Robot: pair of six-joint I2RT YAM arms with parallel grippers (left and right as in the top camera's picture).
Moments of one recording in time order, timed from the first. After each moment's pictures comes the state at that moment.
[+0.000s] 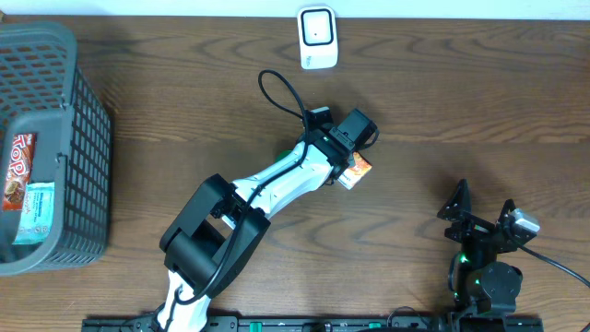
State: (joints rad) left arm -0.76 2.04 1.42 -0.58 -0.27 -0.98; right arm -0.03 0.01 0.01 -0.05 0.24 0.36
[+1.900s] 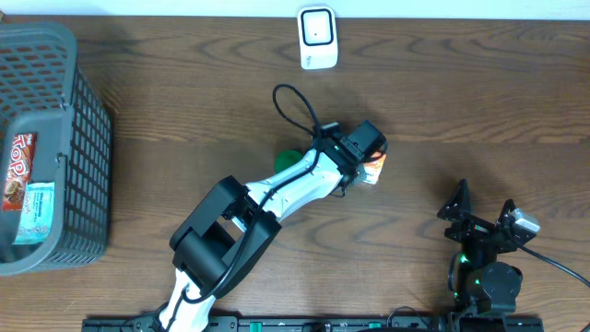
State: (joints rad) left arm -0.82 2.07 1.42 -0.58 -0.14 -1.07; right arm -0.03 0.01 0.01 -0.05 0.24 0.36
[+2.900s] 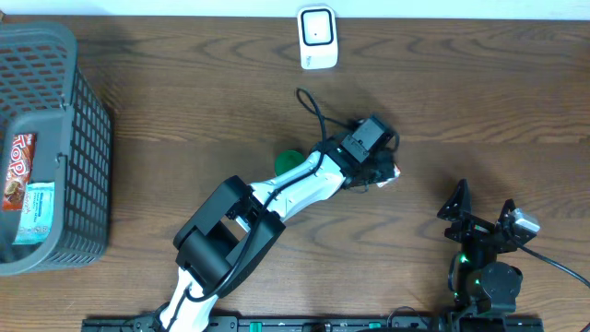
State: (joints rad) left arm -0.83 2.09 1.42 -0.24 0.26 -0.96; right arm -0.03 0.01 0.01 -0.05 0.24 0.36
